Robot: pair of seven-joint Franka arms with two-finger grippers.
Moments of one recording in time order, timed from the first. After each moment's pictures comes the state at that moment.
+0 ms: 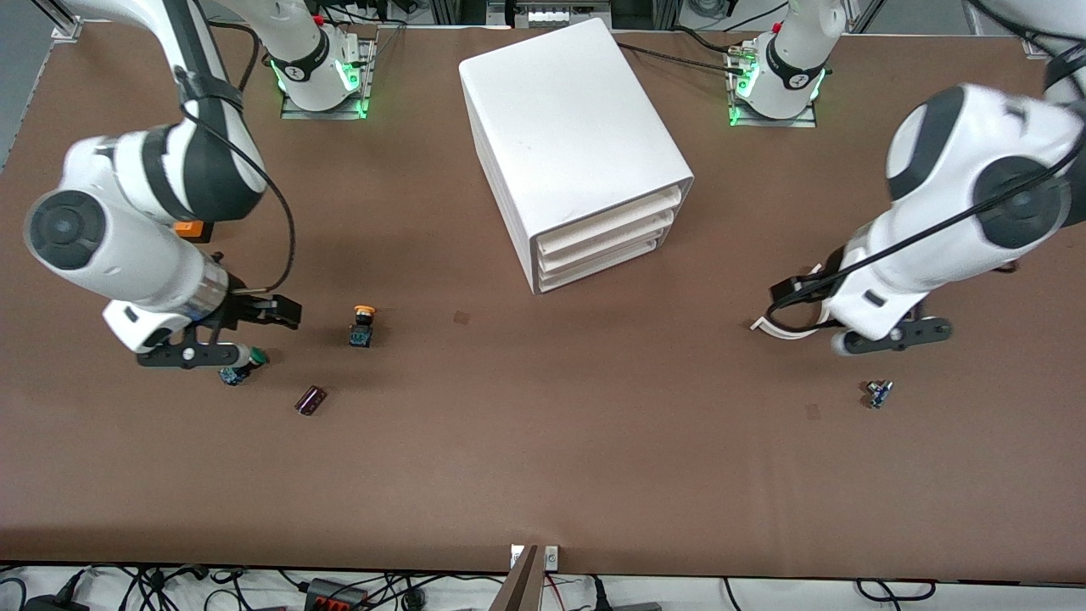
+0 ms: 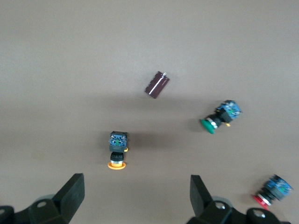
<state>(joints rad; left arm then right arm) 0.13 0.33 -0.39 -1.42 0.09 1.59 -0.38 0.26 0.36 -0.11 -1.53 0.03 1.86 0.13</state>
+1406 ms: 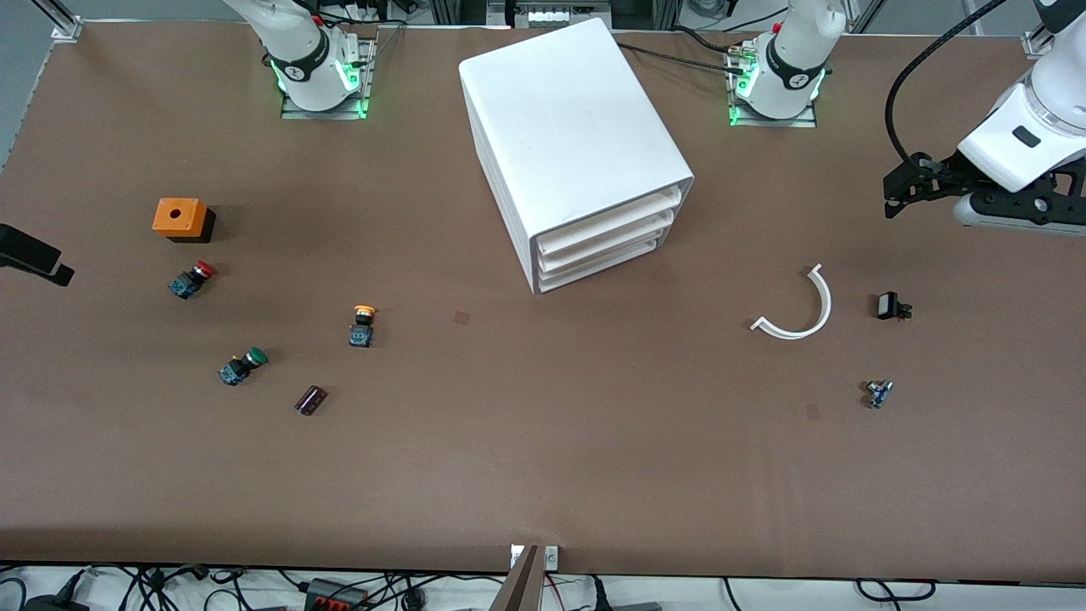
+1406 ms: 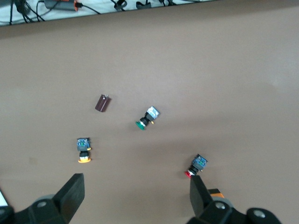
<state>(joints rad) -0.04 -0.03 -0.05 -1.67 0.03 1.63 0.03 -0.02 0.24 -0.09 -1.29 0.03 1.59 0.00</state>
